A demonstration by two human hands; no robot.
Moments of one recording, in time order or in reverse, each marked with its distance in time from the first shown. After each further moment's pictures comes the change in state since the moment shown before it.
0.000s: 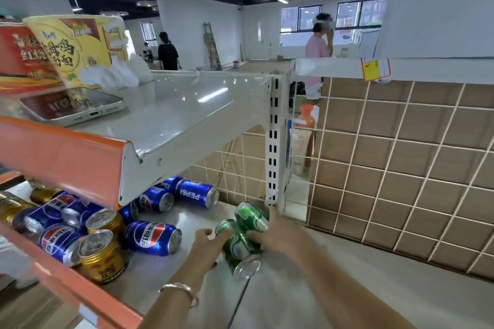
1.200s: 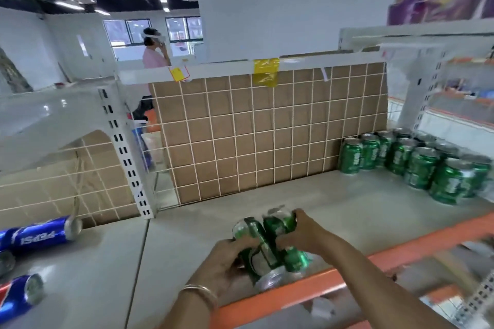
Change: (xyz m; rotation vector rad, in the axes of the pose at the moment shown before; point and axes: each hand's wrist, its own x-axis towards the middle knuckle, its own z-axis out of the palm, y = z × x) left_hand -0.175 -0.009 0.141 -0.114 -0.909 -0.115; right_hand -0.282 0.157 -0.046 0.501 0.383 0.418
